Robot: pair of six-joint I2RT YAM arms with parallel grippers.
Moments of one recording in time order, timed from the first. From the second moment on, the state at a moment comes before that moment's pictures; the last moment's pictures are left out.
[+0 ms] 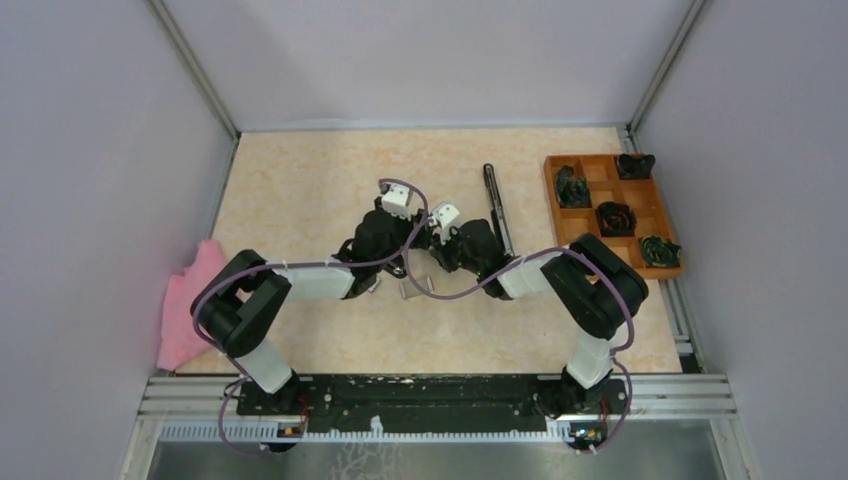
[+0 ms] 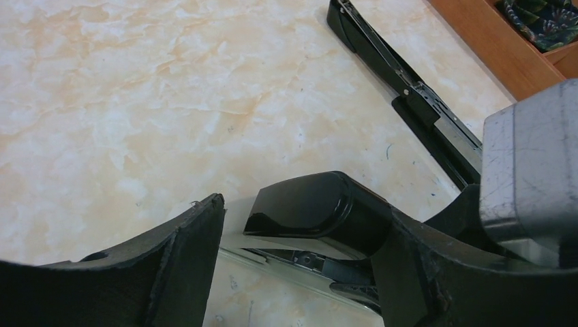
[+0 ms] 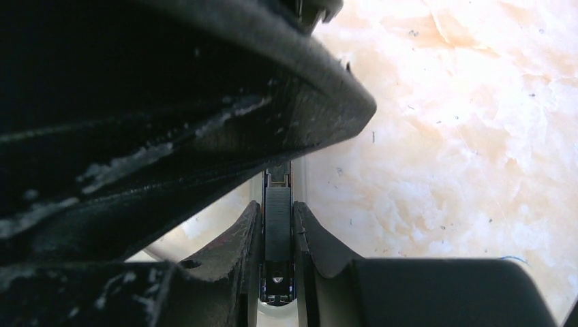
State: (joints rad) left arm -0.73 1.67 0.75 0.70 -0.22 -0.20; right arm 0.69 1.75 0.70 0.61 -0.09 -0.06
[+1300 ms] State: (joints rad) left arm -0.73 1.44 0.64 0.58 -0.18 -0.40; right arm 0.69 1.79 0.62 0.85 -0.19 -0.09
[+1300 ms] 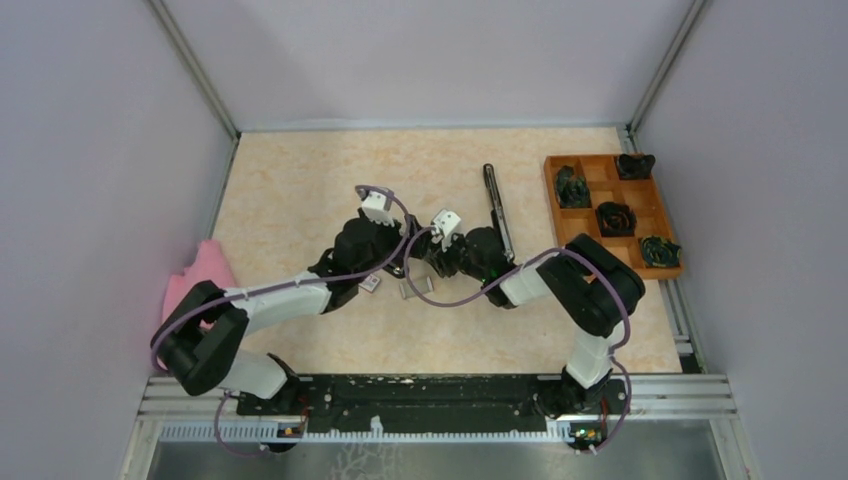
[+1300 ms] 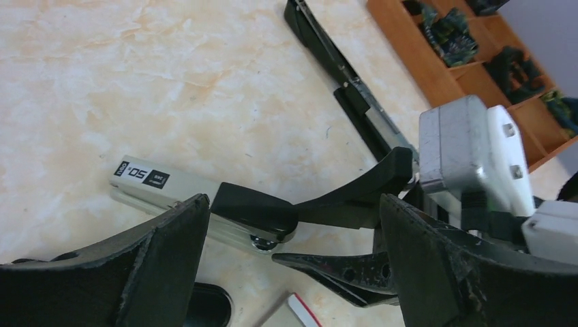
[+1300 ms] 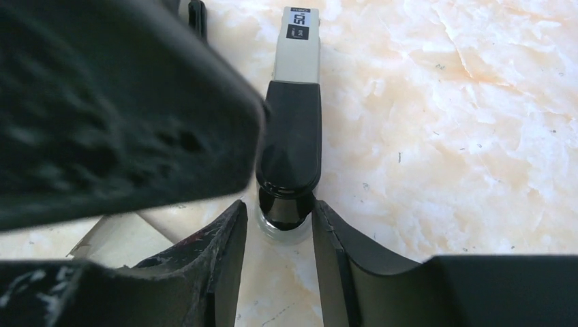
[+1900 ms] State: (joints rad) left arm -0.53 1.09 0.48 0.30 -0.16 -0.59; right arm 0.69 1.60 0.81 0.36 -0.16 -0.12
